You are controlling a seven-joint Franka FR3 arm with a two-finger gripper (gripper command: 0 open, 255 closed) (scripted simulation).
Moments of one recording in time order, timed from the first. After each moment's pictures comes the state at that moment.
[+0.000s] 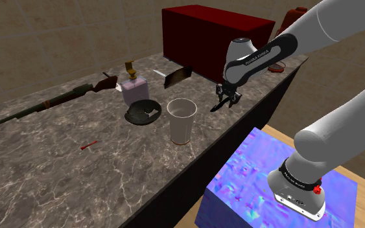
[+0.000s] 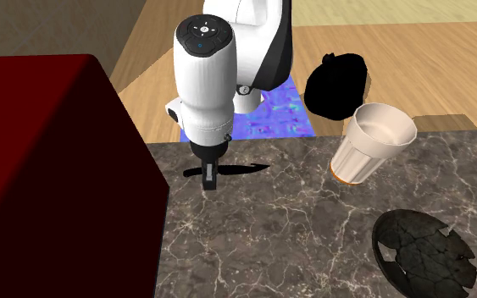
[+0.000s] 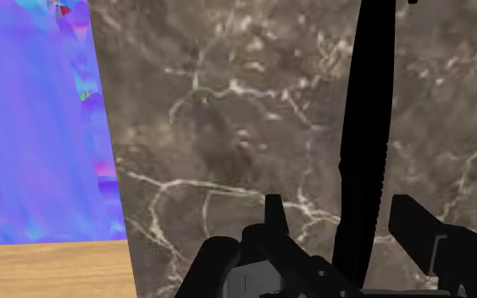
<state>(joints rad) -0.53 -0.15 0.27 -2.58 -0.06 2.45 1.40</state>
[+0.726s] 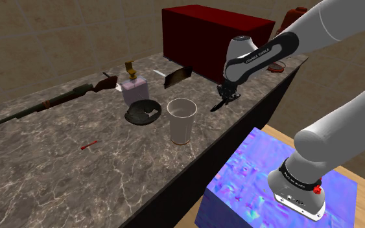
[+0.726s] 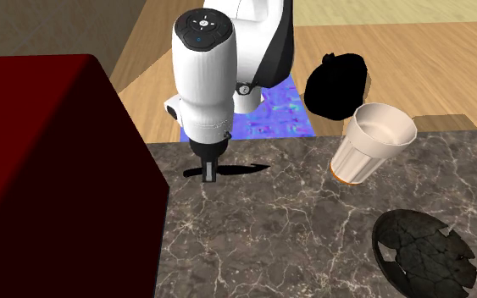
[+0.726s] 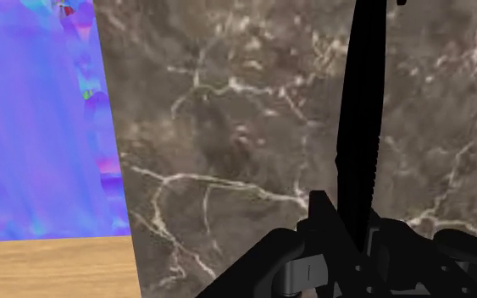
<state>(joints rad) -0.53 -0.16 0.26 -2.57 -0.05 2.43 1.40</state>
